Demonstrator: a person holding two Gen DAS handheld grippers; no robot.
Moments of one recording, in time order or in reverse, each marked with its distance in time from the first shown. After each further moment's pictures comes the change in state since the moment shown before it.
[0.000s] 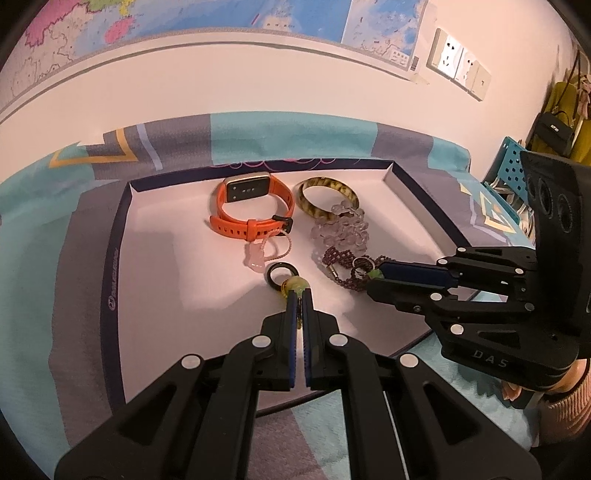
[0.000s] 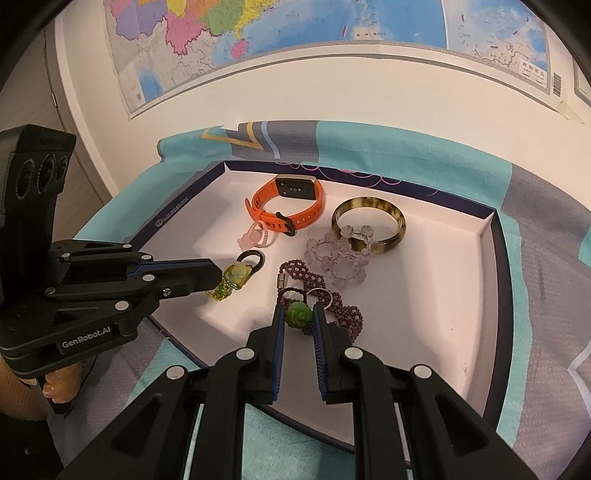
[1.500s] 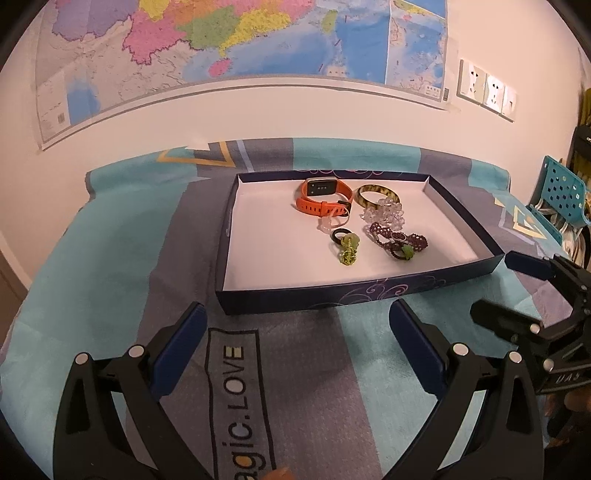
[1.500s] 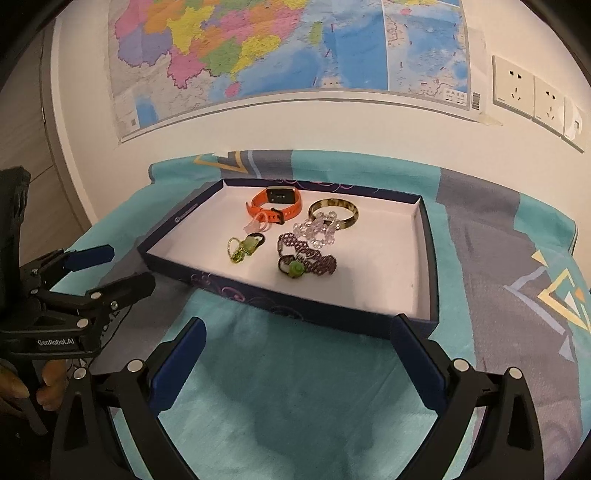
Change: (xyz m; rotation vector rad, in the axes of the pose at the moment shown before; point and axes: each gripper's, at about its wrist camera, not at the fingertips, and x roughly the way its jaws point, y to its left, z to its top) left arm -0.086 -0.008 -0.066 -0.070 -0.155 0.279; right arm -0.073 0.027 -0.064 0.048 -0.151 -0.148
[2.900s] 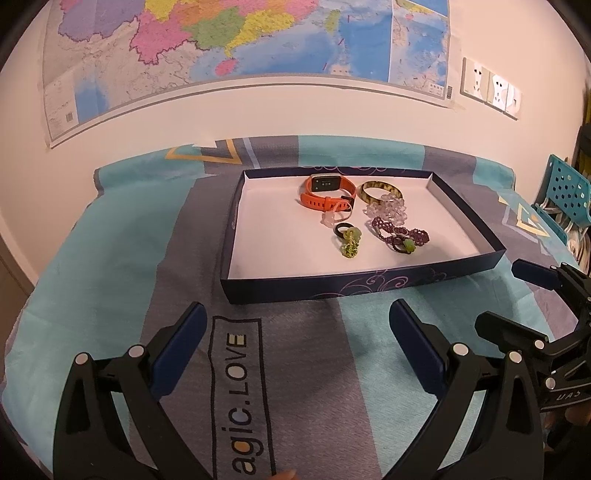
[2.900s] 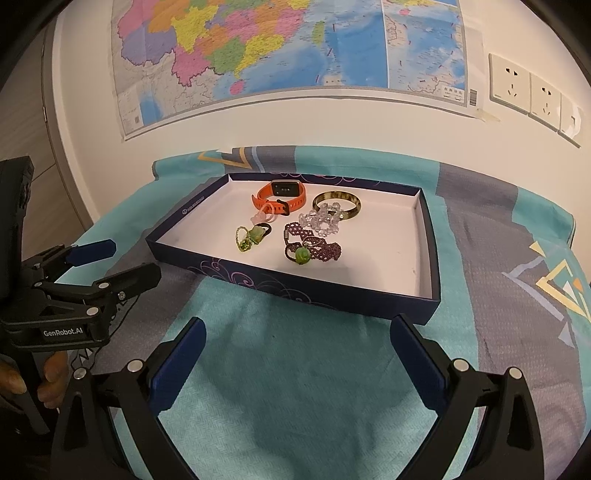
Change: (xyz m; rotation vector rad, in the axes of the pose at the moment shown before) left arm -0.004 -0.003 -0.005 -0.003 0.013 0.031; right arm -0.008 0.006 -0.012 0.008 0.004 -0.002
